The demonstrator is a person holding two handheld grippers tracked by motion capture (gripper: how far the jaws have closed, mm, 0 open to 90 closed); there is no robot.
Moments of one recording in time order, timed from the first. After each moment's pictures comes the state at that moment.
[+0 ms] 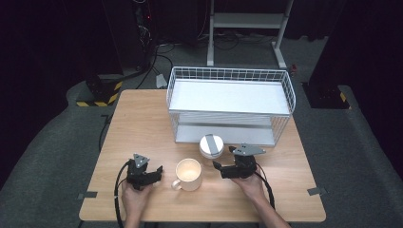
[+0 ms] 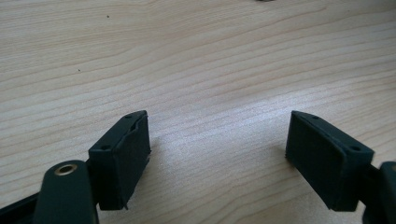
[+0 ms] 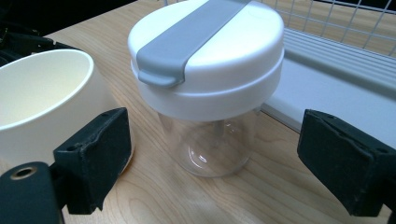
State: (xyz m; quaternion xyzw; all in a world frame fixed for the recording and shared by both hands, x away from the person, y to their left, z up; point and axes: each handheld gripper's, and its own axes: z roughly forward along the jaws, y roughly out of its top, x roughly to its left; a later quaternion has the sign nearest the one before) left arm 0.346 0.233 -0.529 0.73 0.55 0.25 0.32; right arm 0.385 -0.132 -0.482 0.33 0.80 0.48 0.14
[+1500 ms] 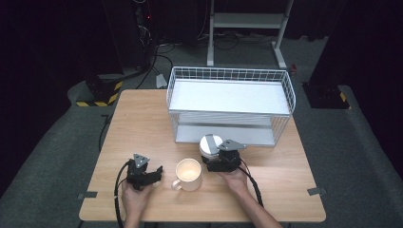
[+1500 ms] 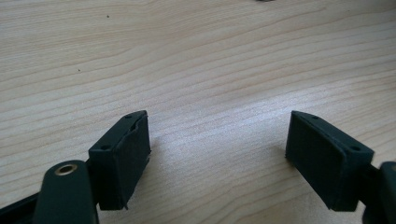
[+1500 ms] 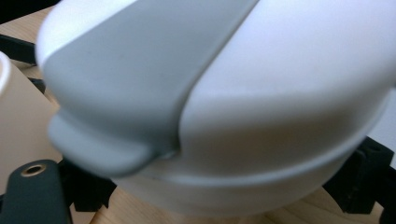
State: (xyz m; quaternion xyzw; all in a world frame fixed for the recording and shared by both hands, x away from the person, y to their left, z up) left arm 0.346 0.233 -0.529 0.73 0.55 0.25 0.32; right arm 0.410 -0.089 -0.506 0.36 0.80 0.46 0.16
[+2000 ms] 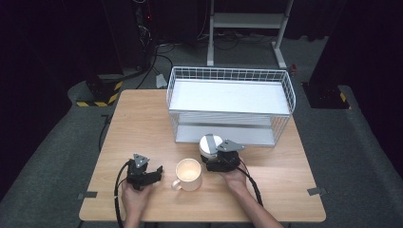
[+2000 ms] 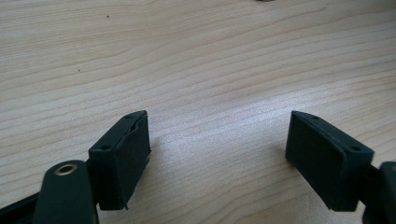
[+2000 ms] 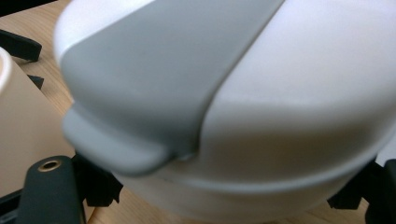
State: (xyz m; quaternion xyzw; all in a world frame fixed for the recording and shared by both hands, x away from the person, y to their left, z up) left arm 0.346 0.233 -0.528 0.73 0.55 0.25 0.32; right arm 0.410 -0.085 -0.506 0.34 0.80 0.46 0.18
